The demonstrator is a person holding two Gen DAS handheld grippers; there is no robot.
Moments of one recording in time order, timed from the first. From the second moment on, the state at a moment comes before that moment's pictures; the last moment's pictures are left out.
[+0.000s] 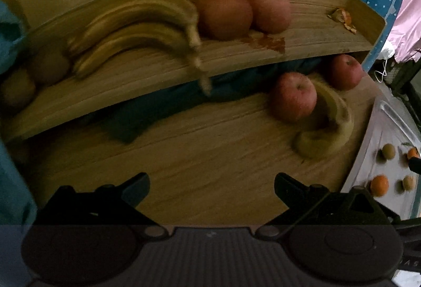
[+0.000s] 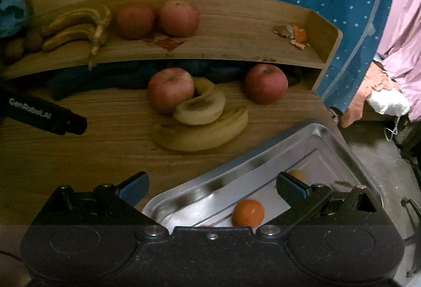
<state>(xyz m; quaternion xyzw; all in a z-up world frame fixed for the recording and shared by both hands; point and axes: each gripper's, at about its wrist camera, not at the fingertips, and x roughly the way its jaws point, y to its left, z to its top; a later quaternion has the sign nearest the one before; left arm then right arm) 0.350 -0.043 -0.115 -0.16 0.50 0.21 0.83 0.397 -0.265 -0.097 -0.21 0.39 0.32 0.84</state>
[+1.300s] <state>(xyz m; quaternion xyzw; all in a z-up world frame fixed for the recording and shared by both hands) 0.498 -0.065 -0.109 -0.16 0.51 0.23 0.81 0.528 -0.250 -0.120 -0.11 0.41 0.46 0.78</state>
